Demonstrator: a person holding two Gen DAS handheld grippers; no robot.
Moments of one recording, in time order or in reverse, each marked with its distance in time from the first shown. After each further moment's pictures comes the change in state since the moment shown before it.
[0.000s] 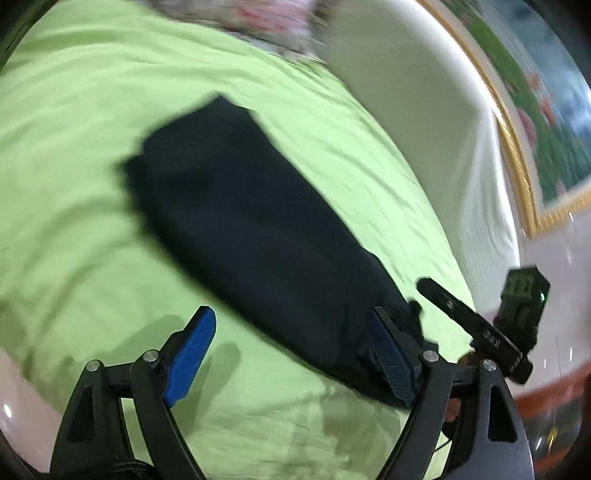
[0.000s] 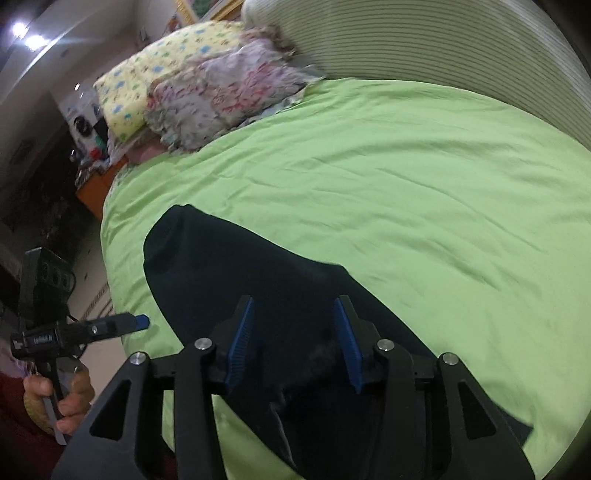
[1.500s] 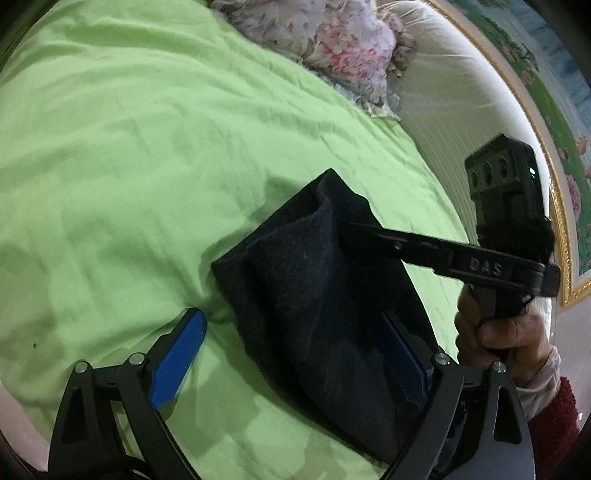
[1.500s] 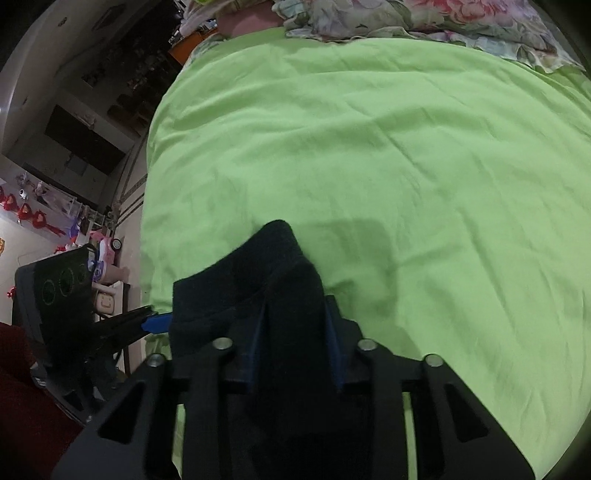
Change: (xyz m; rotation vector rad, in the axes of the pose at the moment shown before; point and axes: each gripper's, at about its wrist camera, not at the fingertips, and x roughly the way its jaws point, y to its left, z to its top) left arm 0.029 0.060 0.056 -0.099 -0.167 0.125; right arm 0.196 0.109 0.115 -0.378 0.454 0.352
